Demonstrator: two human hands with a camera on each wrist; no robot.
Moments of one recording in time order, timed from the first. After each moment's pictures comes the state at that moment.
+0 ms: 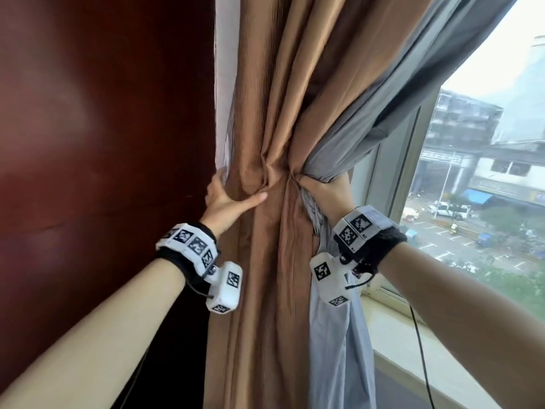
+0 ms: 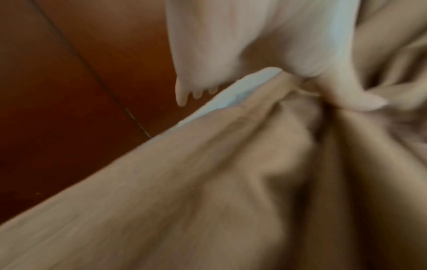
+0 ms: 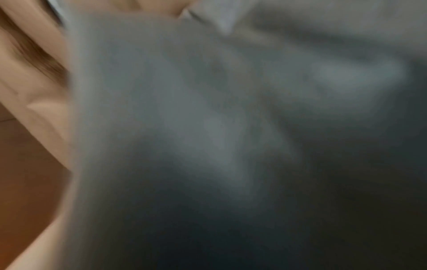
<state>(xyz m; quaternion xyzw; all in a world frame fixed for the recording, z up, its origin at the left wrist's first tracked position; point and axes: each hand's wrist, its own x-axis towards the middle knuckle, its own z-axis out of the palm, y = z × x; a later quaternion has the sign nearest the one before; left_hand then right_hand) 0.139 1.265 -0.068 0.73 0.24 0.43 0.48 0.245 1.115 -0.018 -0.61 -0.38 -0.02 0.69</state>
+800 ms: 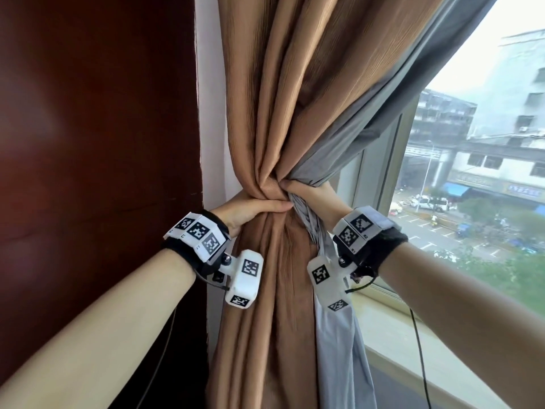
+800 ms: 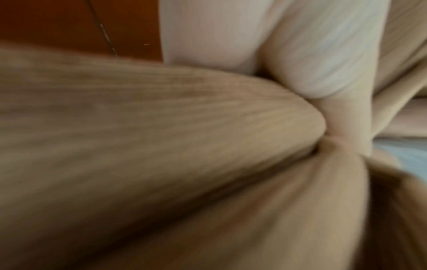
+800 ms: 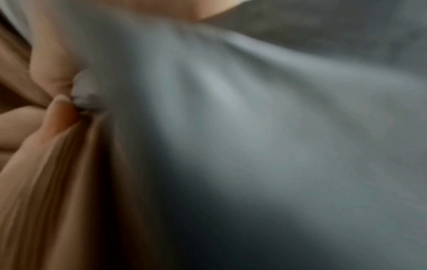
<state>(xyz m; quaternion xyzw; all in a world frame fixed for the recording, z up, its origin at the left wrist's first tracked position) 0.156 1.223 -0.039 0.72 0.06 0.20 0.66 0.247 1.102 -0.015 -0.57 -0.47 0.13 0.66</state>
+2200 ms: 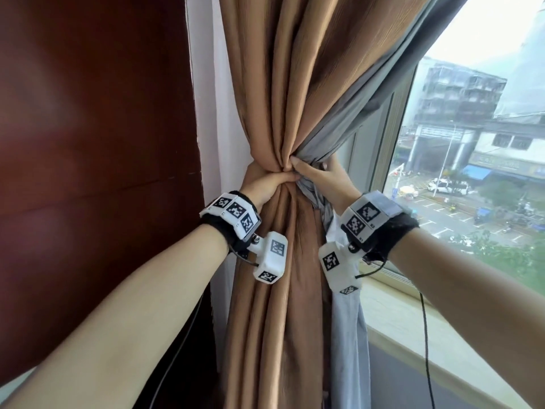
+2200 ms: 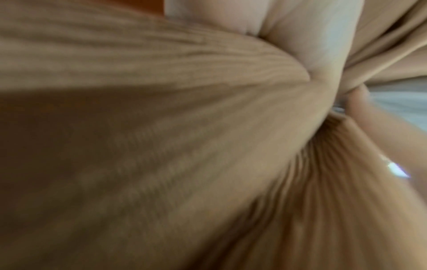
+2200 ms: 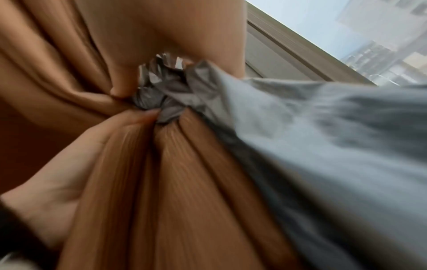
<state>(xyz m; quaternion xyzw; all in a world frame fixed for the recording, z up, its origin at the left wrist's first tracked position) 0.195 1.164 -0.046 0.66 0.14 0.40 0.62 0.285 1.070 -0.035 -0.63 -0.43 0.05 0.64</state>
